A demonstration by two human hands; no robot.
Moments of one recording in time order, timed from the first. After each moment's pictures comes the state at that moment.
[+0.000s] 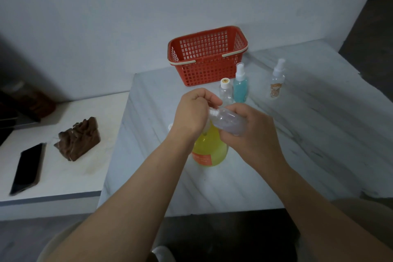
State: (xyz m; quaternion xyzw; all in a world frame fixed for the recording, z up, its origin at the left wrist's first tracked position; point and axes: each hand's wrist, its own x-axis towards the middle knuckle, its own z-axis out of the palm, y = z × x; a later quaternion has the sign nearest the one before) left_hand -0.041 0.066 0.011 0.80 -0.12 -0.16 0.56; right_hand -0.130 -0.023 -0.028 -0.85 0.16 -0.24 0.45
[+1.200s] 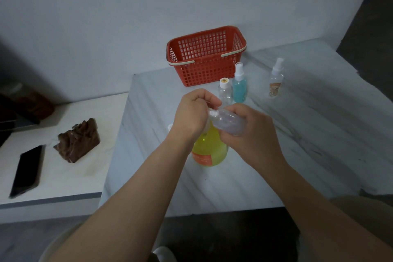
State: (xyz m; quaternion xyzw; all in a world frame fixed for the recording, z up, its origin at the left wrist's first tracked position) left_hand -0.040 0.066 0.010 0.80 -0.12 -0.17 0.57; right_hand -0.129 -0.023 -0.032 -0.86 0.16 -0.24 0.43
